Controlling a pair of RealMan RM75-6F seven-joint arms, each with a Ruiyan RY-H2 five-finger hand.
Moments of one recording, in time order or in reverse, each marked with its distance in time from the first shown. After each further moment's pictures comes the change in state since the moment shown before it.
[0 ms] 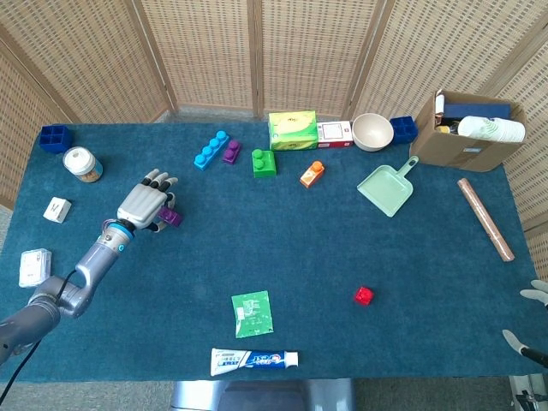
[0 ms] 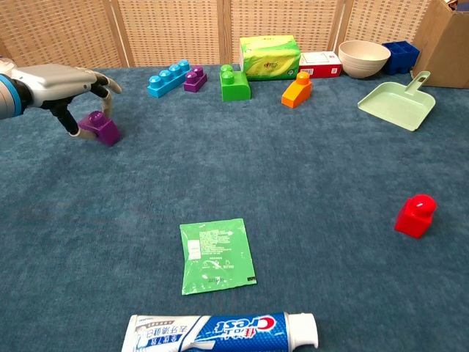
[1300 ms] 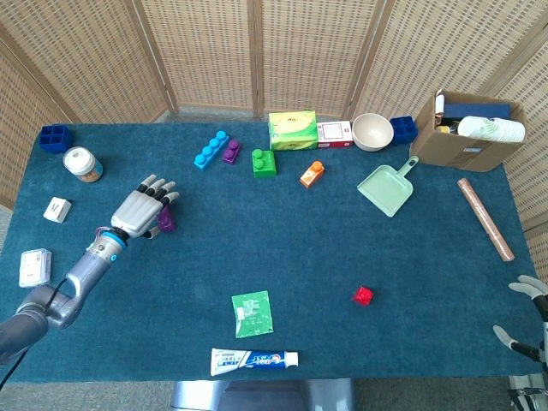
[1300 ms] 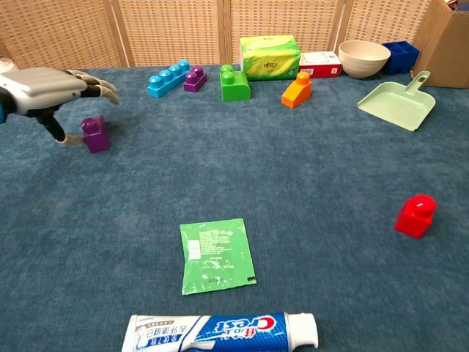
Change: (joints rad) left arm 0.053 0.015 0.002 -0.026 0.082 0.062 0.040; right arm 0.038 0.001 -0.014 -0.014 0.002 -0.029 -0.037
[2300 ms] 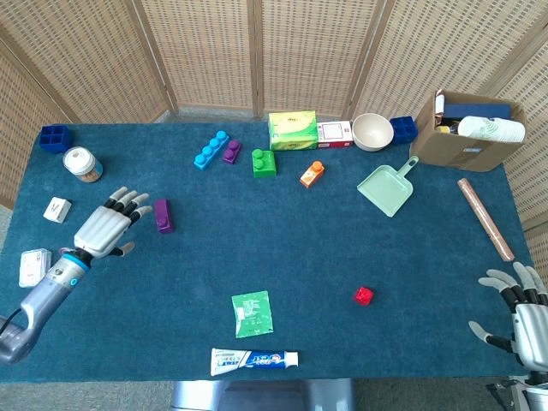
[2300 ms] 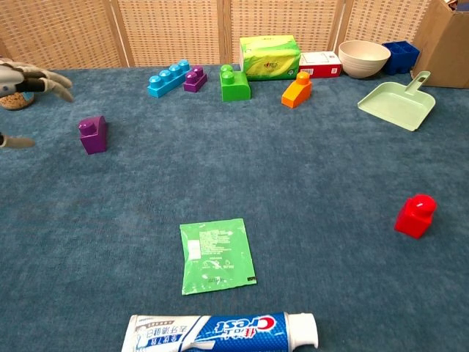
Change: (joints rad) left arm 0.173 0.226 0.008 -0.277 0.071 0.149 0.006; right arm 0.057 -0.022 -0.019 -0.021 -0.050 -0.040 -0.052
